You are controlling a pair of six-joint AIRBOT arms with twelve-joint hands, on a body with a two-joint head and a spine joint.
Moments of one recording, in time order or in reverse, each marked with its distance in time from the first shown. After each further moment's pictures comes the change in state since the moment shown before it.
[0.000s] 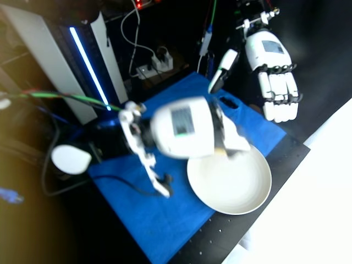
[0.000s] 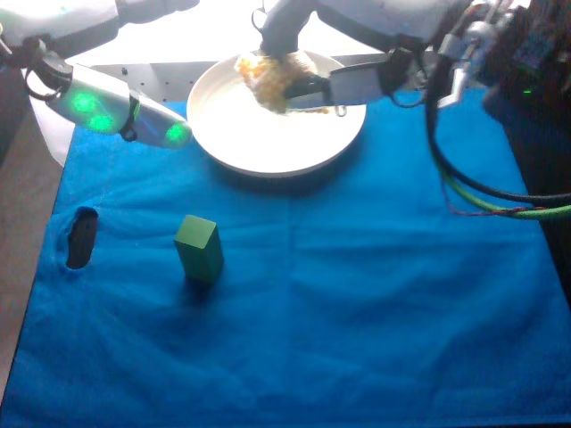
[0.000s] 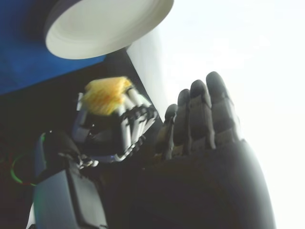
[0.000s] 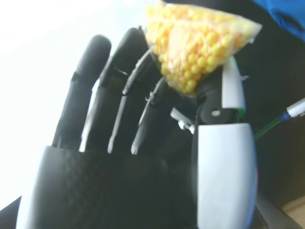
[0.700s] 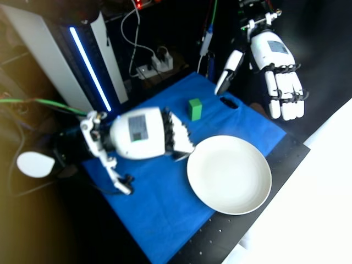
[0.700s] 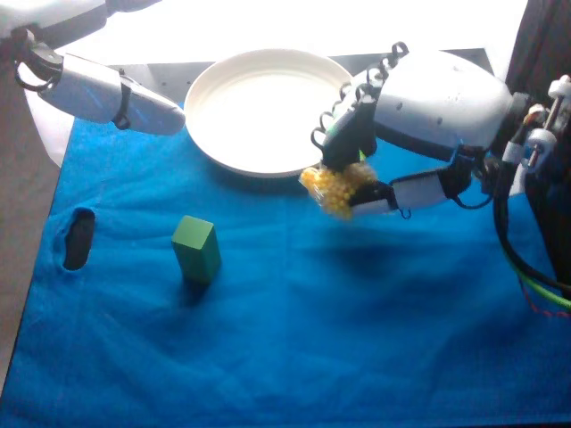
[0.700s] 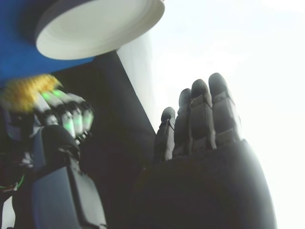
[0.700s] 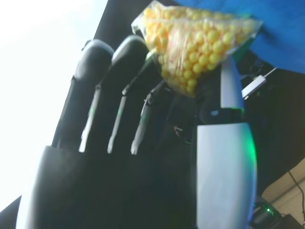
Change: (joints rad) left arm 0.012 0.003 0.010 -0.118 -0.034 0.041; right arm -0.204 0.102 -0.124 -0.011 0.010 -0.002
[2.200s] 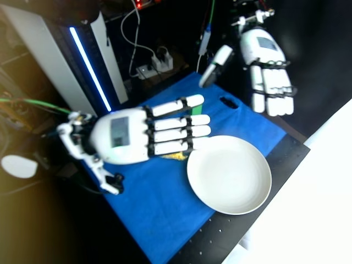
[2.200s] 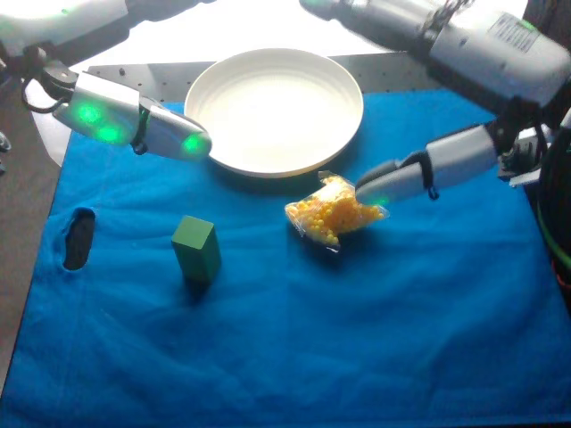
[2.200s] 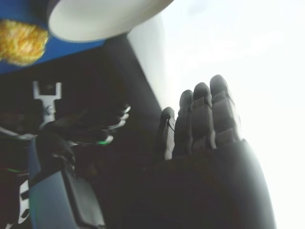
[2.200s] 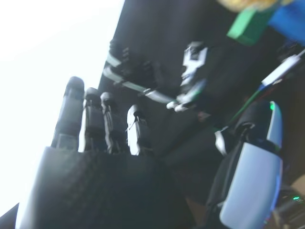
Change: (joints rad) left arm 0.031 0.039 -0.102 0.030 -0.143 -0.001; right arm -0.013 0.082 -0.076 0.245 0.150 -0.002
